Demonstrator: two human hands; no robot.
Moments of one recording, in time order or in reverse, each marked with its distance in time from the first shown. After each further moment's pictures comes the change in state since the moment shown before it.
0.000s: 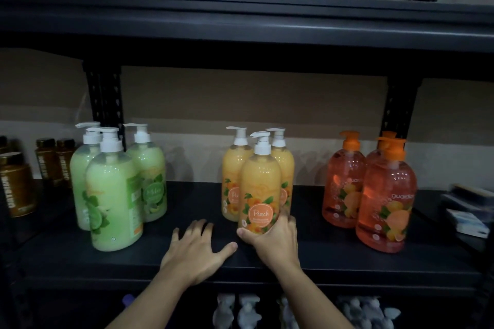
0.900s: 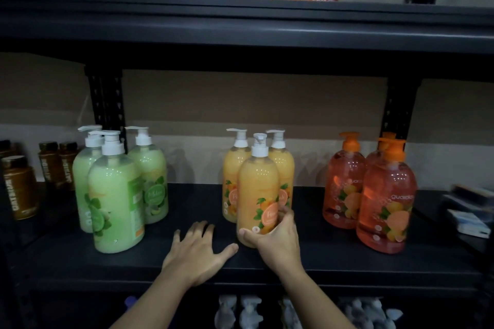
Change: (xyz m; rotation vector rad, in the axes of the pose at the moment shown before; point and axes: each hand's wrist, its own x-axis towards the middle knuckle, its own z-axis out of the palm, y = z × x) left_hand 0.003 -0.002 0.003 -0.002 0.009 -0.005; right_hand -0.002 0.002 -0.003 0.131 -0.021 0.021
